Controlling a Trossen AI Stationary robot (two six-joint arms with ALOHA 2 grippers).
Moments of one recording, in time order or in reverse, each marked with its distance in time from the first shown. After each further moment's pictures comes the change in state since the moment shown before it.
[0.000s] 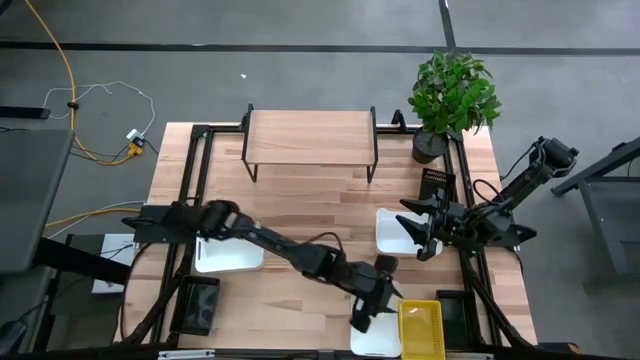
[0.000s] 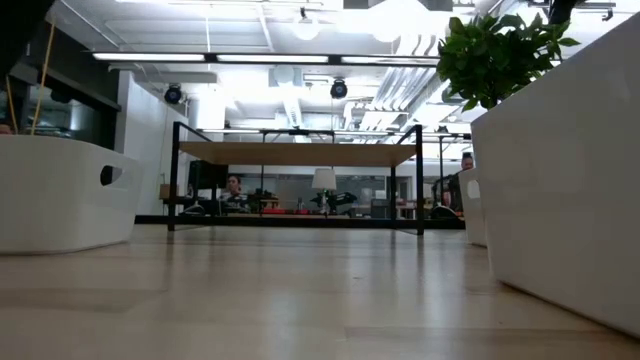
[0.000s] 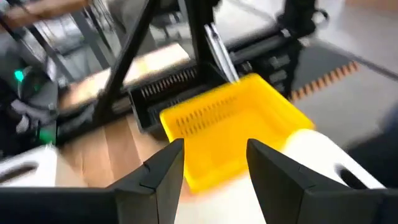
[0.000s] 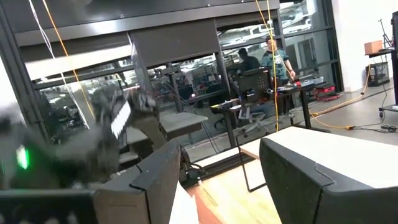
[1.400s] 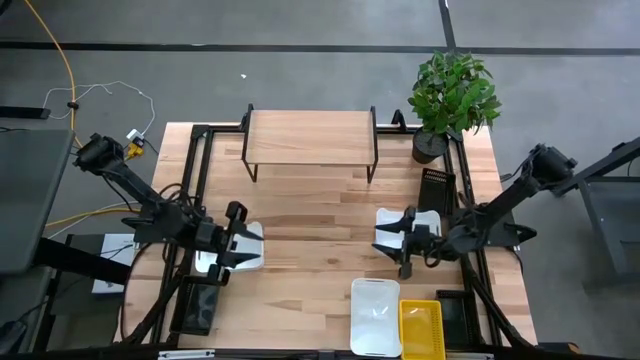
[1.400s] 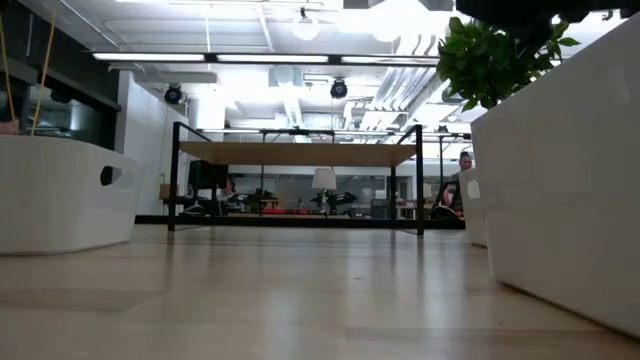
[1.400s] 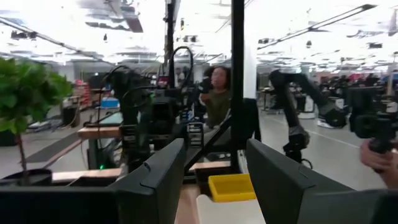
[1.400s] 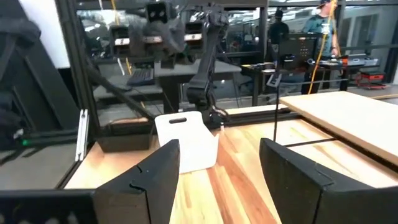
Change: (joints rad) left arm -0.300 -1.361 -1.628 0.988 -0.504 -0.052; right arm -0.094 0.247 0.000 -0.148 -0.258 0.154
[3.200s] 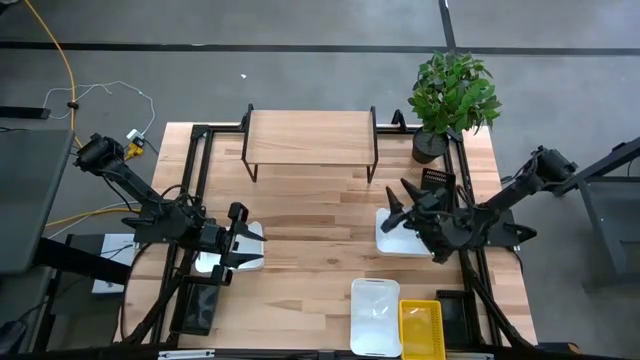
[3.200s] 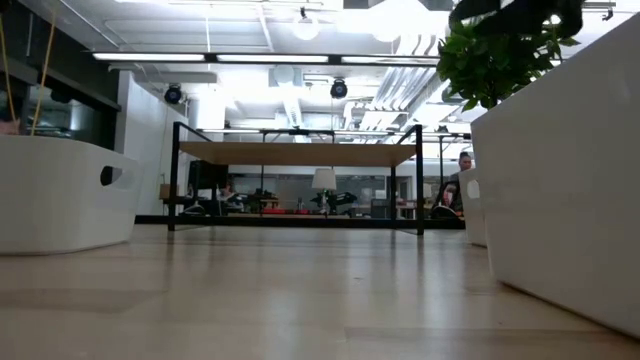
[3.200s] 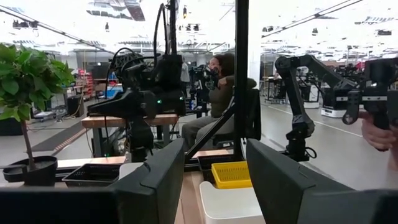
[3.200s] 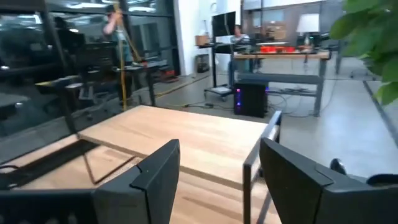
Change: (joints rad) left arm 0.000 0.007 0.000 -0.045 -0.014 -0.023; right arm -0.088 0.015 0.201 -0.133 0.781 -0.025
